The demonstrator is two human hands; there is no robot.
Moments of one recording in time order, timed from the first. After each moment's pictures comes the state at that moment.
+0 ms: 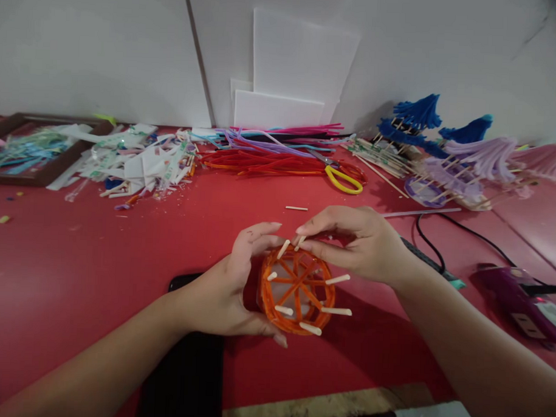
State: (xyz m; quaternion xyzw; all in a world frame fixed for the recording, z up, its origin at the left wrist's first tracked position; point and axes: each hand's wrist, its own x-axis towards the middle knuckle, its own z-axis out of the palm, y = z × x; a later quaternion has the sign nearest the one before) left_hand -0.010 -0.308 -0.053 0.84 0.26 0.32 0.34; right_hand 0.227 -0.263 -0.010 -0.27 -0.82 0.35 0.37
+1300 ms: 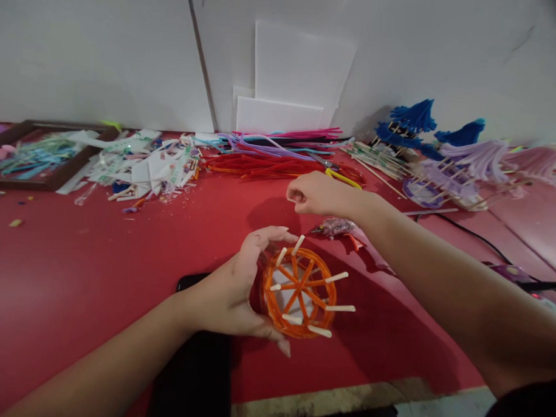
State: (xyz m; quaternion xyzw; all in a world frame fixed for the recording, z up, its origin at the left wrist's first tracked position) left_hand -0.009 -0.305 -0.055 0.84 0.20 0.36 0.36; right_hand 0.198 -0.169 -0.006 -0.42 -0.90 0.10 0.02
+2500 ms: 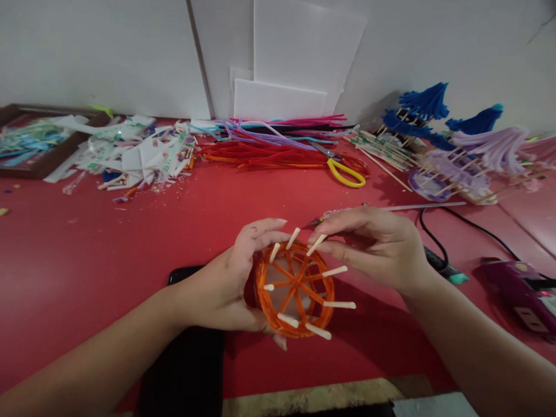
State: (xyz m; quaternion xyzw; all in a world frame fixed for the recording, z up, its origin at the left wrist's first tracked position) left_hand -0.010 -0.304 -0.056 0.87 0.21 0.34 0.29; right_hand 0.243 -0.277 -0.019 -0.27 -0.79 0.33 0.43
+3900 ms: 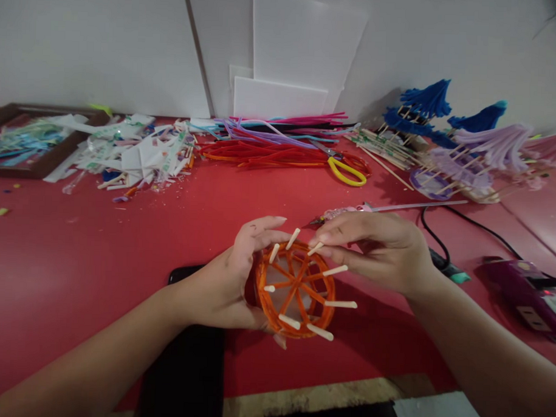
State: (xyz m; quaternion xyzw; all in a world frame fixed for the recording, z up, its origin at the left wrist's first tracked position) left_hand -0.009 -0.303 -0.065 0.85 0.21 0.38 0.30; right_hand 0.245 -0.275 -0.024 -0.21 -0.82 0.31 0.43
